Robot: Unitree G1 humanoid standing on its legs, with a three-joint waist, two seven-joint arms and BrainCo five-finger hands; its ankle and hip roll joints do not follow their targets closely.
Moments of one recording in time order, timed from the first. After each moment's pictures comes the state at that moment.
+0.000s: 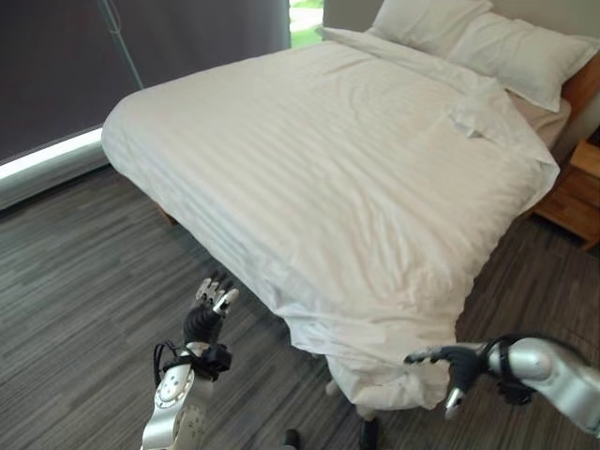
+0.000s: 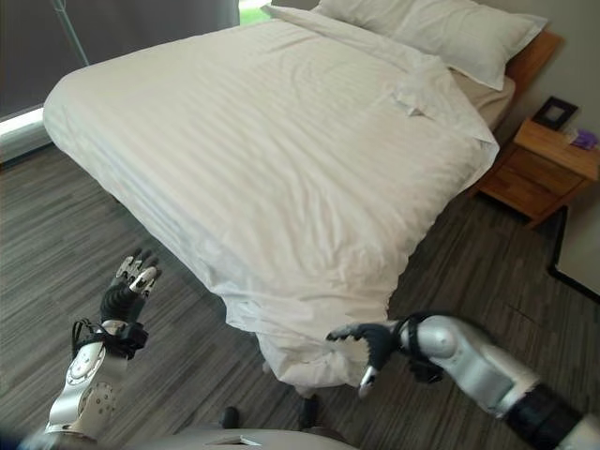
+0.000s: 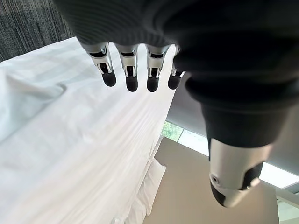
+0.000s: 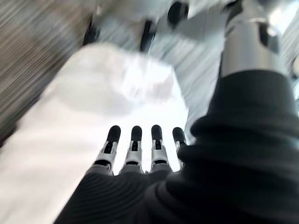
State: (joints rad) left arm 0.19 0.35 0.04 0.13 -0.68 -0.14 -0.07; right arm 0.00 -1.17 0.34 -0.31 0.02 0.06 0.66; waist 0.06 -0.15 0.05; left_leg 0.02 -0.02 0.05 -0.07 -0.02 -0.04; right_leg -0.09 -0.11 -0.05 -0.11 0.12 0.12
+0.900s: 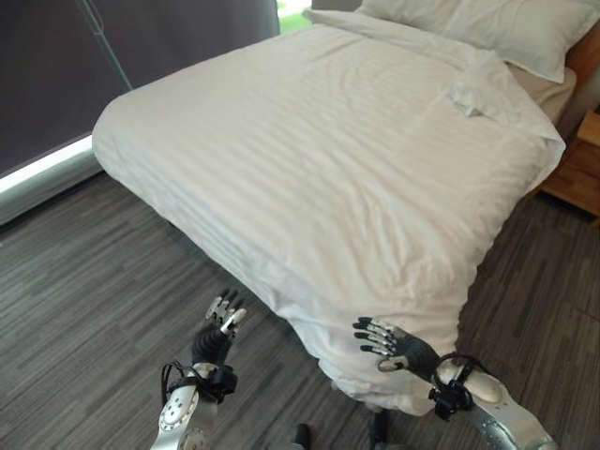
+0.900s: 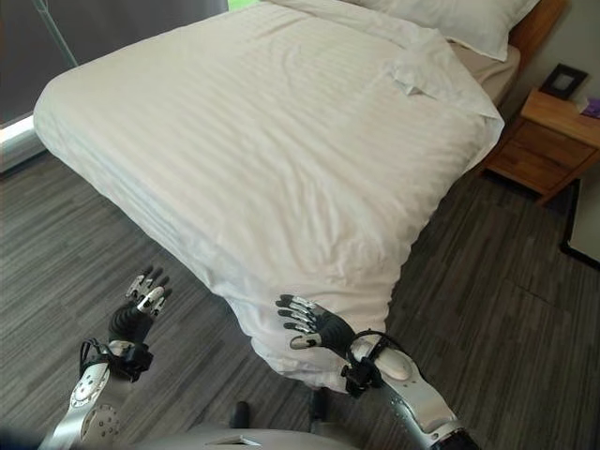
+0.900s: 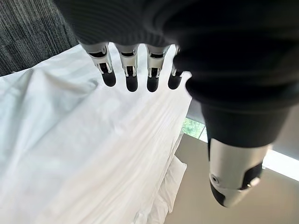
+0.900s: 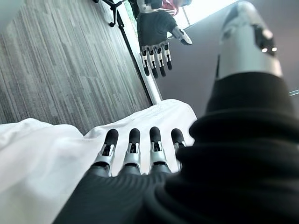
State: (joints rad) left arm 0.26 0.32 0.01 0.11 -0.68 -0.14 -0.09; right arm 0.14 -0.49 0.42 -0.04 0.51 0.04 0.45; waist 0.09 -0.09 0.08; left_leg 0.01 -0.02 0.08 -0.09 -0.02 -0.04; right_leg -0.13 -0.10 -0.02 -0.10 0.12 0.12
